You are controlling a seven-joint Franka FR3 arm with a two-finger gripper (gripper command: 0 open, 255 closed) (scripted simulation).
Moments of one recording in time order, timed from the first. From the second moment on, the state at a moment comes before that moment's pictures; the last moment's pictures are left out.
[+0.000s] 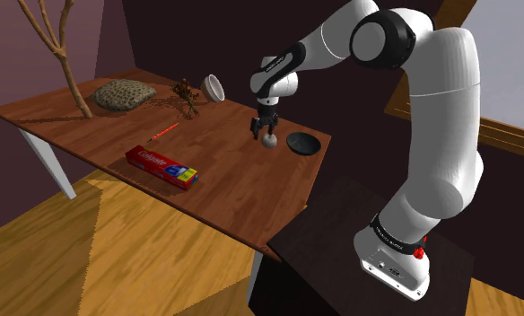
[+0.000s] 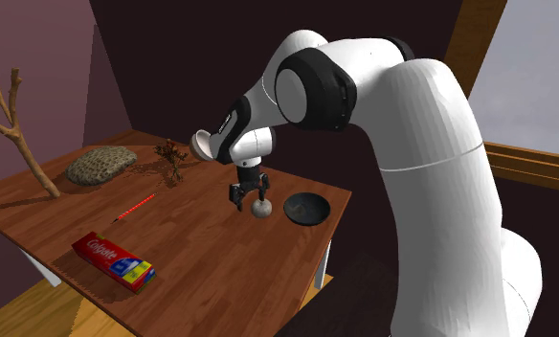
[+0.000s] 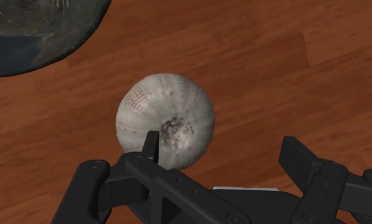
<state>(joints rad) -0.05 0.58 -0.12 -1.83 0.16 2.26 -0.25</state>
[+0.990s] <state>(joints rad) -0.05 0.56 -0.12 -1.84 0.16 2.26 -0.24</state>
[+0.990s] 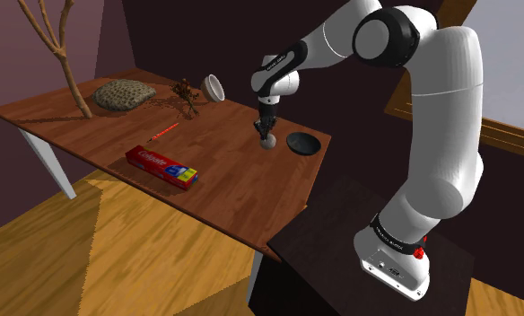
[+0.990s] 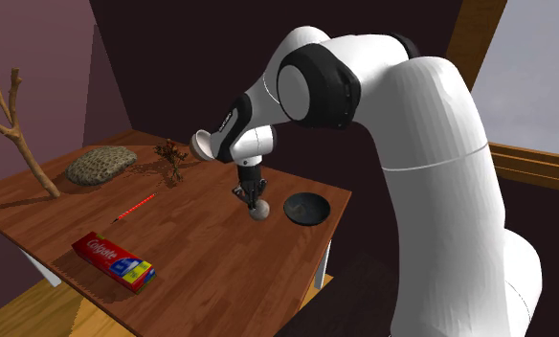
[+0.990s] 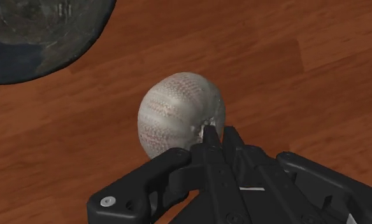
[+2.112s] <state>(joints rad) -0.17 0.67 -0.08 -1.71 0.30 2.27 -0.34</state>
